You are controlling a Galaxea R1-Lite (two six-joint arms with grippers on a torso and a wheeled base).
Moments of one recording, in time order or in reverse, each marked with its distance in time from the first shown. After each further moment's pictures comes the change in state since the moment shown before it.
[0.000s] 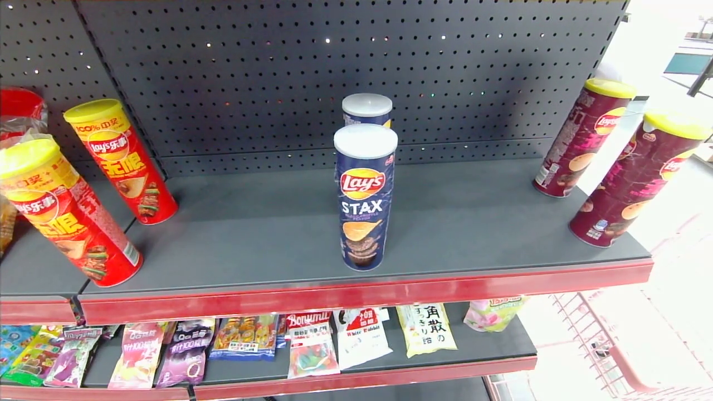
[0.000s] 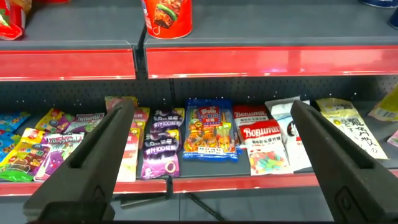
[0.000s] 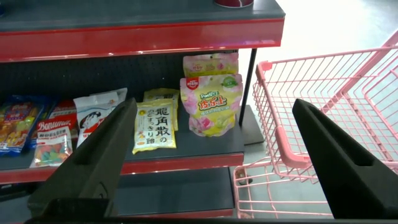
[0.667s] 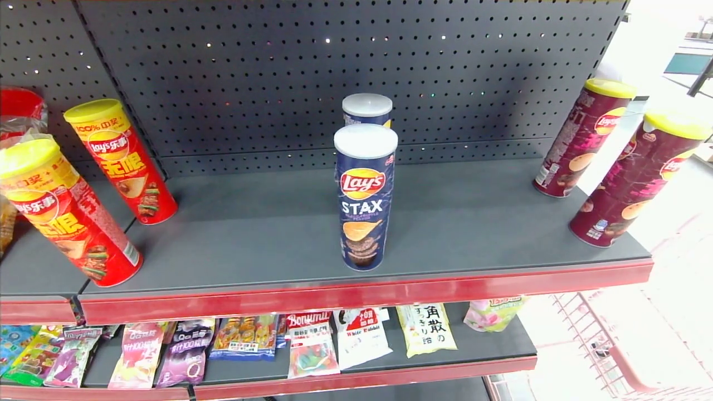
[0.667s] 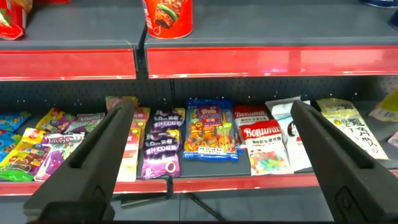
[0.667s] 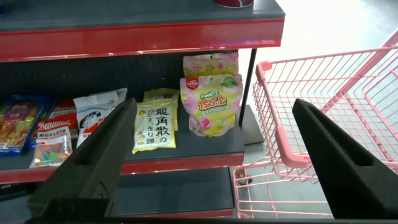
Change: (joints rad) left arm 0.000 0.000 0.000 0.000 0.000 0.000; right arm 0.000 0.000 0.000 0.000 0.000 -0.001
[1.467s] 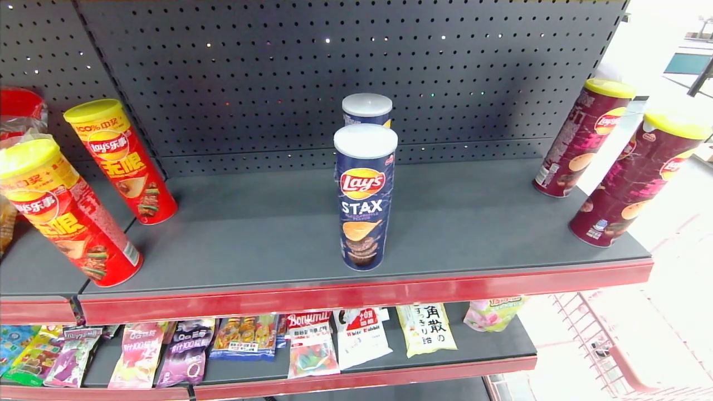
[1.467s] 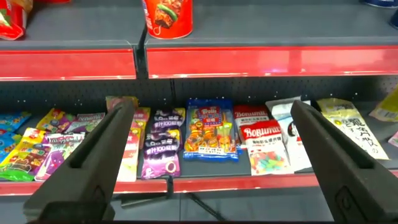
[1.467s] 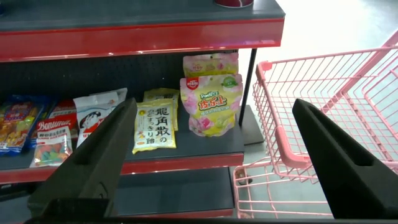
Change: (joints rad) left arm 0.001 0.000 0.000 0.000 0.001 0.000; right arm 0.000 0.000 0.000 0.000 0.000 0.000
